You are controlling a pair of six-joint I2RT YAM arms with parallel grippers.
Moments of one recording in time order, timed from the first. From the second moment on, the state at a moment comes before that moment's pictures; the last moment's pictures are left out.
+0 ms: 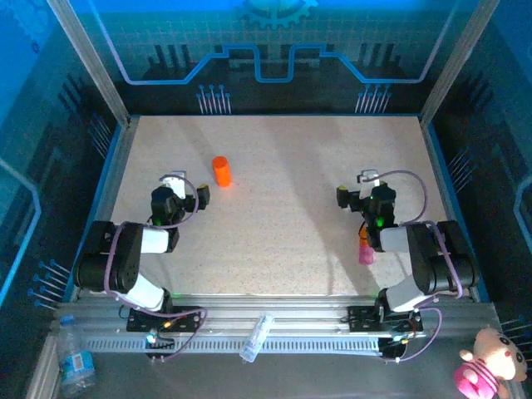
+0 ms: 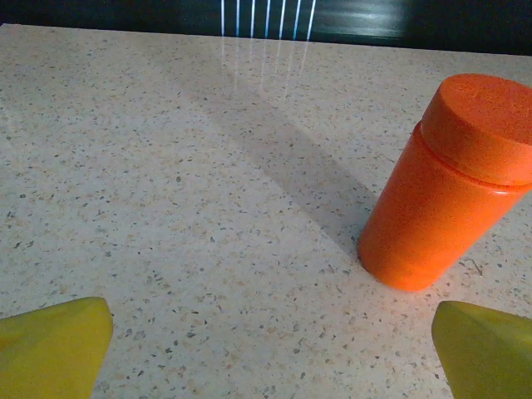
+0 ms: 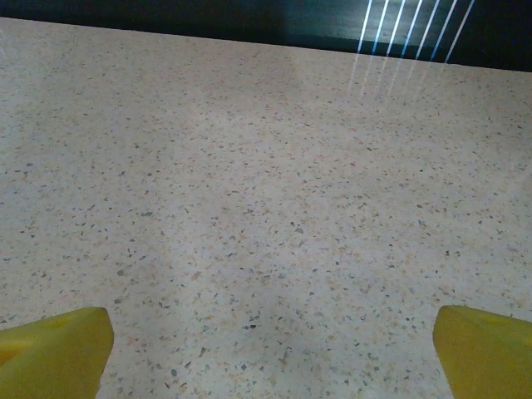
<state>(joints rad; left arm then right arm) 0.01 1.54 0.37 0.81 0.05 -0.09 0.07 1.53 0.39 0.77 0.00 -0.06</state>
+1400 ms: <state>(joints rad) -0.01 1.34 0.43 0.57 -0.09 -0.12 0.03 1.18 0.51 0.36 0.07 0.18</state>
